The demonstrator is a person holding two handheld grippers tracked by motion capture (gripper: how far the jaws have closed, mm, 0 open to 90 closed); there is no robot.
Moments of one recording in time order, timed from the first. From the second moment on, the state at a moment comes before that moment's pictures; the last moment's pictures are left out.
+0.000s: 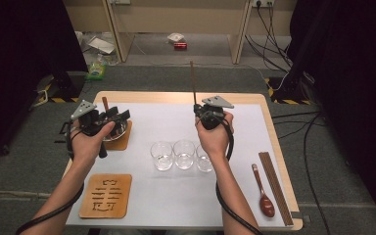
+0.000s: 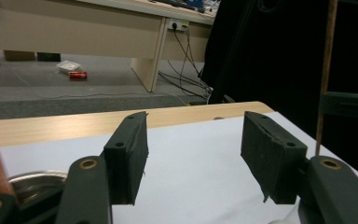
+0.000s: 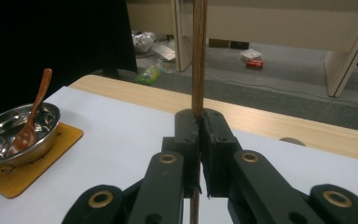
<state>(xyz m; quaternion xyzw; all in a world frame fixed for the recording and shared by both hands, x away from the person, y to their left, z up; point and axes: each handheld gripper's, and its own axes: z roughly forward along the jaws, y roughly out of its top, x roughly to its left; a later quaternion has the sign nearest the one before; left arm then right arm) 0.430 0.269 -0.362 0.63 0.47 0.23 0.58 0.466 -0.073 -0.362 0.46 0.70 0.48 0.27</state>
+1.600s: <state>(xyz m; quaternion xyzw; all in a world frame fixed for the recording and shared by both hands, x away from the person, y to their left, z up) 0.503 0.129 -0.320 0.68 0.41 0.15 0.59 0.461 -0.048 -0.369 0.44 0.71 0.48 0.25</state>
